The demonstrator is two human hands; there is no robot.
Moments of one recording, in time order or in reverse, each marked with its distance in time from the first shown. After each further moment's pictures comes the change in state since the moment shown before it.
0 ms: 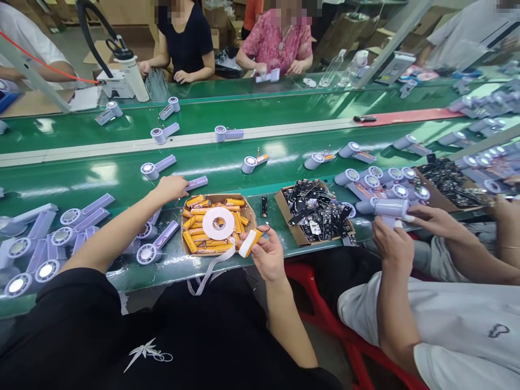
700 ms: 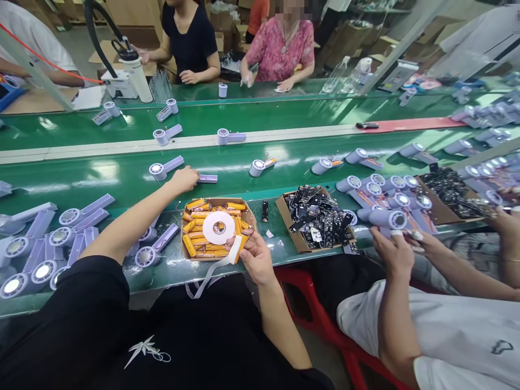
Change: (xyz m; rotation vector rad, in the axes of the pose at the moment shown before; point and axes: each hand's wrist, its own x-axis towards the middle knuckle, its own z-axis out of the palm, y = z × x) left_hand 0.058 0.005 0.004 -0.112 0.063 0.062; right_hand 0.007 0.008 0.020 -0.014 -0.114 0.111
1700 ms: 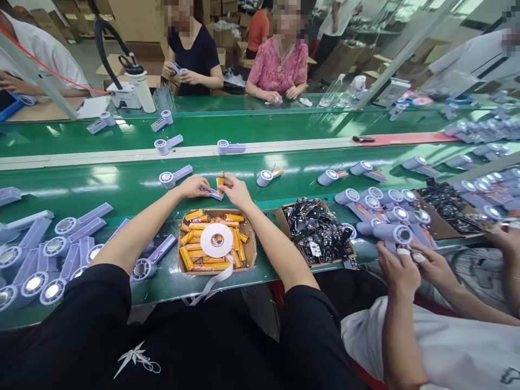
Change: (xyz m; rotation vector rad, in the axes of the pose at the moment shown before) left_hand 0.041 -0.008 0.010 -0.290 0.044 0.293; right_hand 0.270 -0.006 0.003 -0.723 -0.152 -0.156
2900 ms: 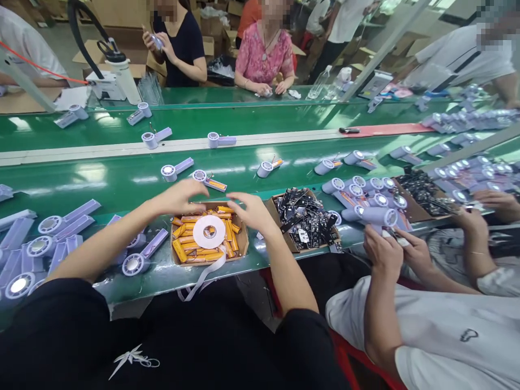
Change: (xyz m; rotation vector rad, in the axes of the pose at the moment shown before) left_hand -0.080 0.109 -0.030 -0.089 0.135 0.283; right_hand -0.127 -0.064 -0.055 -0.603 -0.052 -0.214
